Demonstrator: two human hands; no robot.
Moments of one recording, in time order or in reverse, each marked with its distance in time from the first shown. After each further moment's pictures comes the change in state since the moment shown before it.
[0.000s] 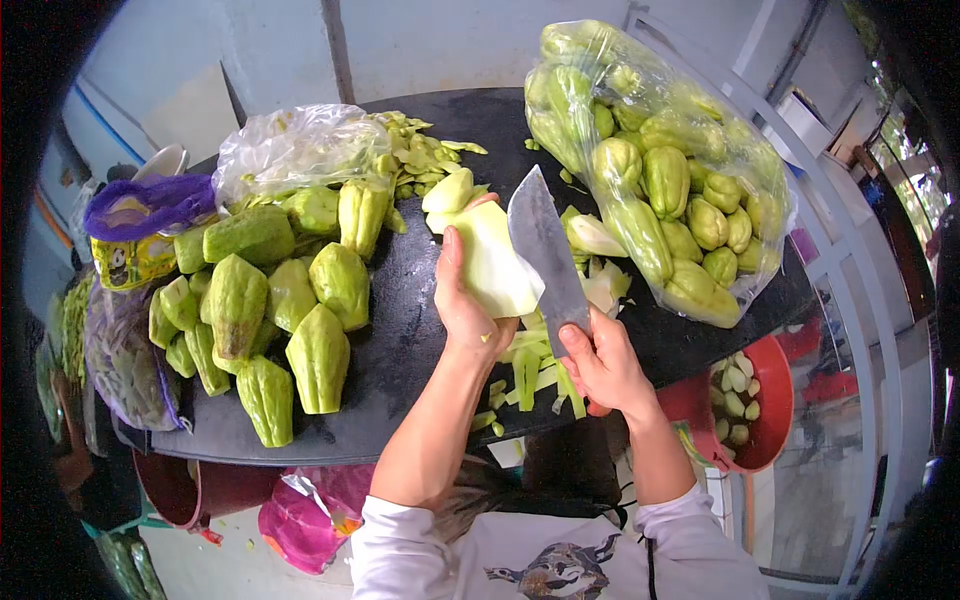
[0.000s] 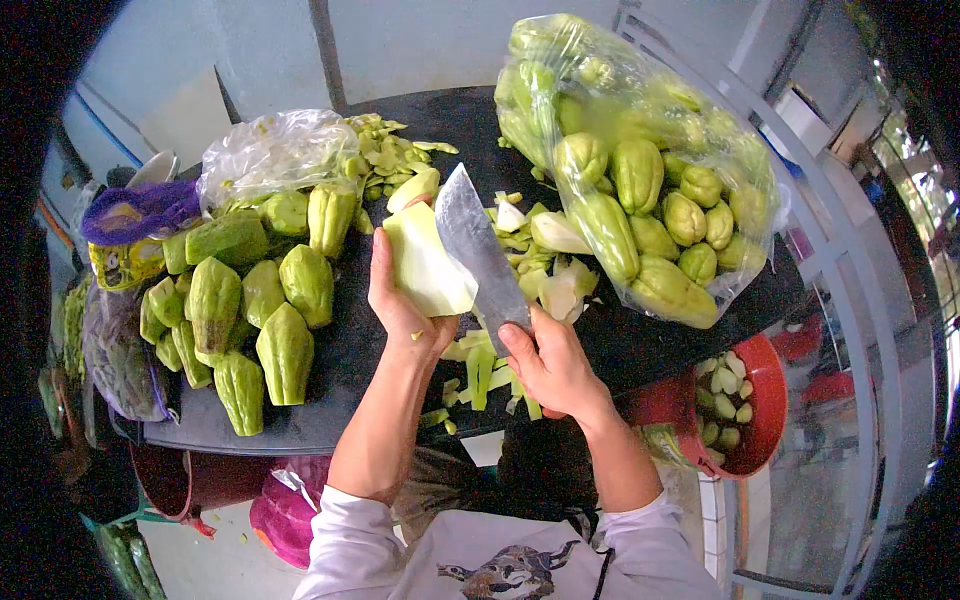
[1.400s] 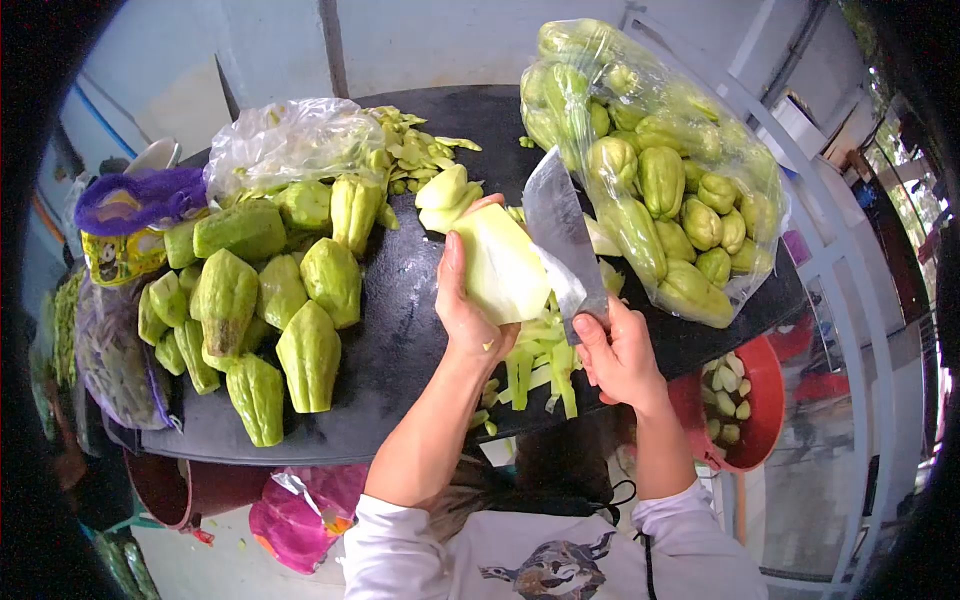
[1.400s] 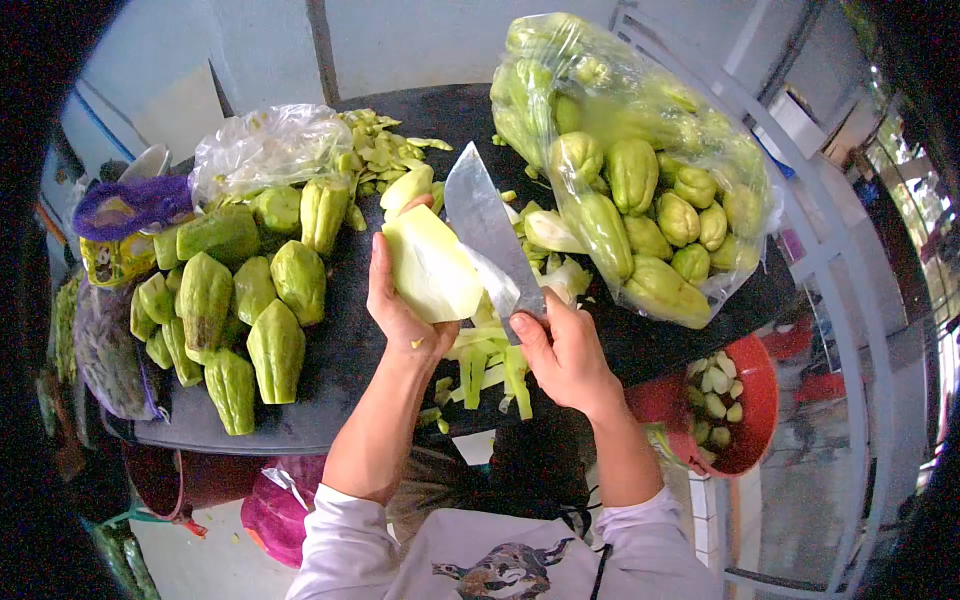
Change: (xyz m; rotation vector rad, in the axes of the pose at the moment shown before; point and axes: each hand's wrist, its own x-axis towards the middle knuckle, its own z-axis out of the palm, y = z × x) left_hand -0.006 -0.002 0.003 0.002 -0.055 -0.004; right_hand 0.001 -0.011 -0.018 -0.264 0.111 -0.154
